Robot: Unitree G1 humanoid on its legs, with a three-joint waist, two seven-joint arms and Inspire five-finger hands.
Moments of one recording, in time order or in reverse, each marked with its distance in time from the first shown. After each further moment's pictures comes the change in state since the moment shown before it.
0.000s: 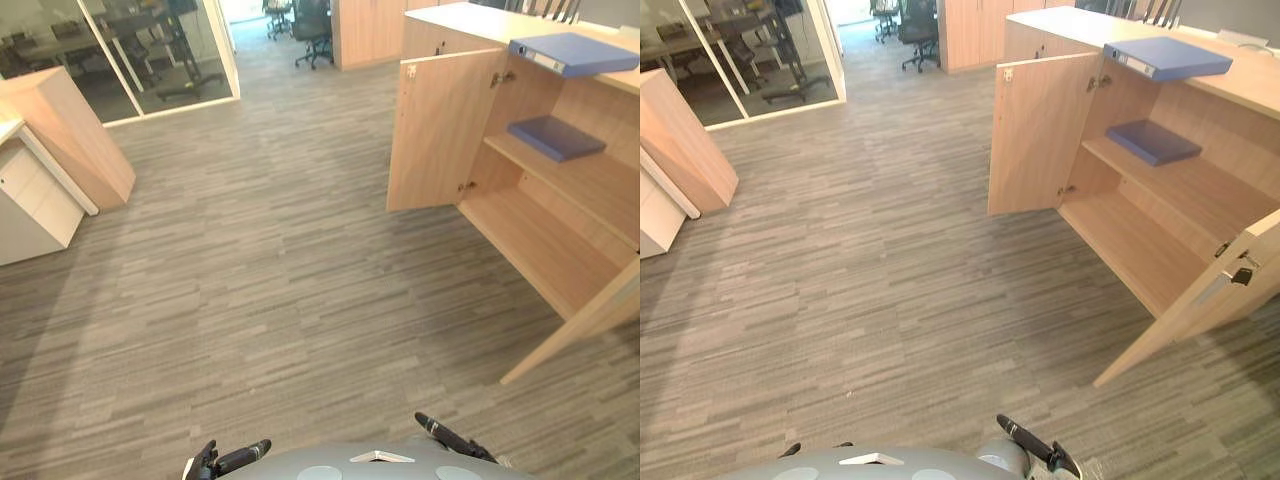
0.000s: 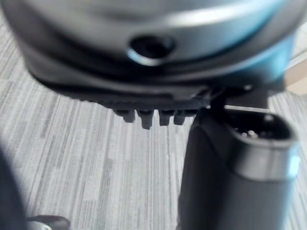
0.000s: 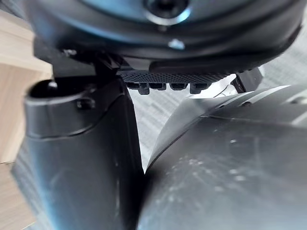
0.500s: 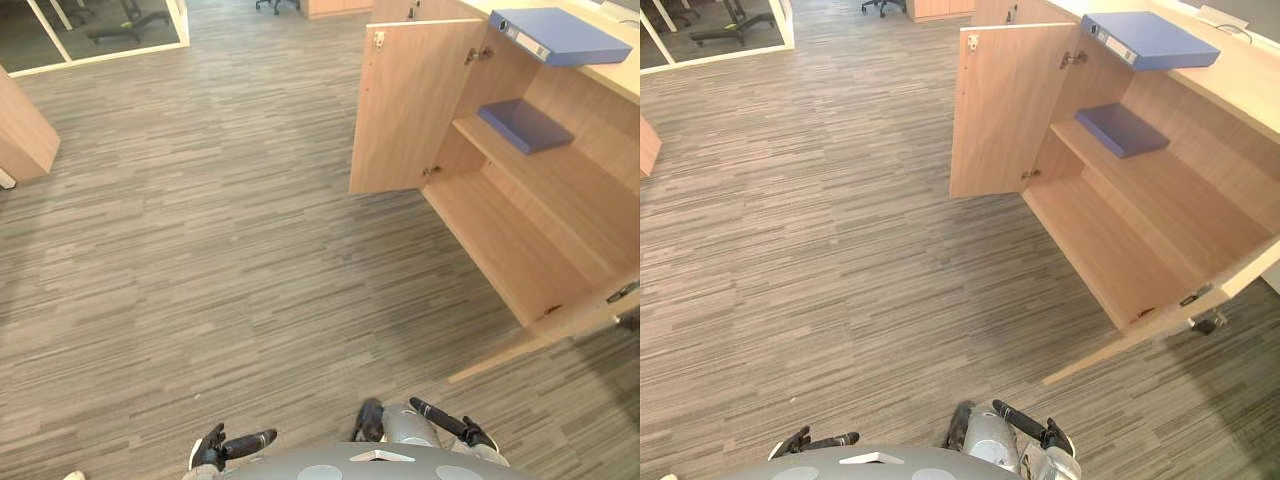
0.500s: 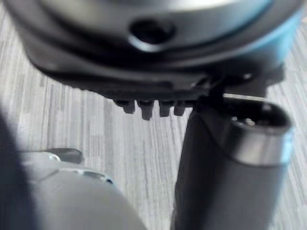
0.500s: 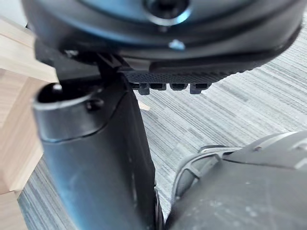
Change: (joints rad) left arm -0.065 -0.010 0.062 -0.001 0.100 0.002 -0.029; right arm -0.018 0.029 0.071 -0.038 0.067 0.002 -0.024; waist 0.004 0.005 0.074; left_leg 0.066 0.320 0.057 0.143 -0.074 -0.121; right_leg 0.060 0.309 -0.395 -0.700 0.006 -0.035
